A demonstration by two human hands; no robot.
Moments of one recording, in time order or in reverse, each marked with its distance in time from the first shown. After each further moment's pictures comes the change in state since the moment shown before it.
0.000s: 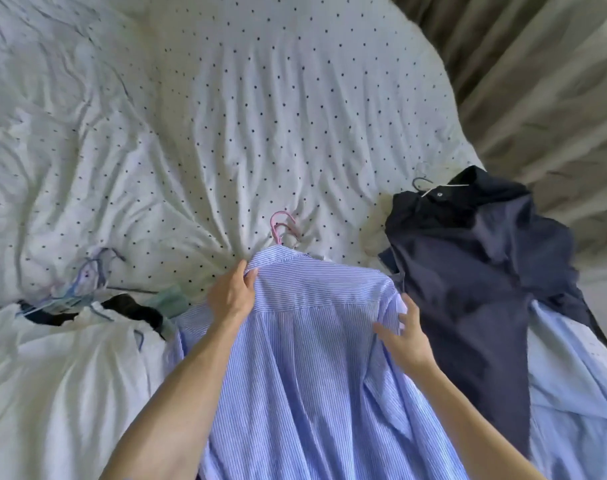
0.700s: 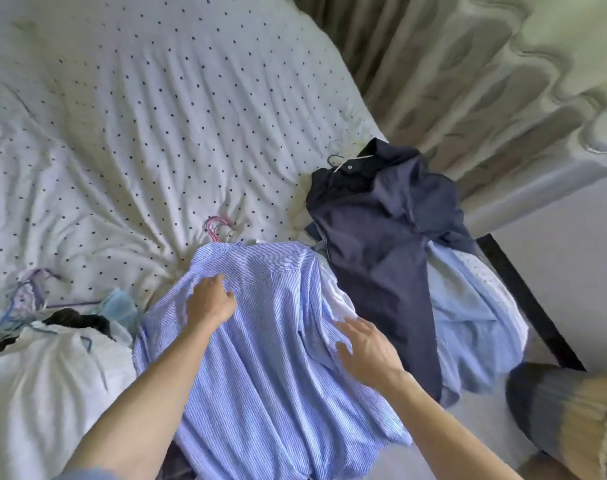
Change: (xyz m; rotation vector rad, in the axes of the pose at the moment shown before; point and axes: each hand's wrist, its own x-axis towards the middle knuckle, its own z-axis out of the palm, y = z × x) left_hand -0.069 0.055 0.011 0.270 -0.376 0.083; right_hand -0.104 0.050 -0.047 -0.676 -0.085 -0.237
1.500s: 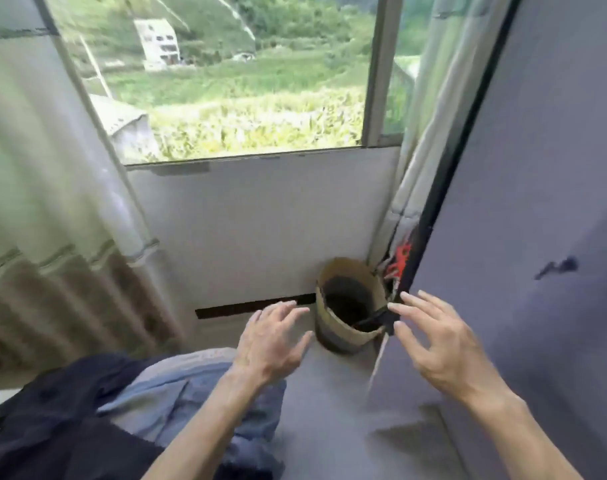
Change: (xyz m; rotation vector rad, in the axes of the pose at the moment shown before) left_hand -0.592 0.453 0.125 0.450 0.070 1.780; right_hand -0.654 0.232 -0.054 0.272 1.270 0.887
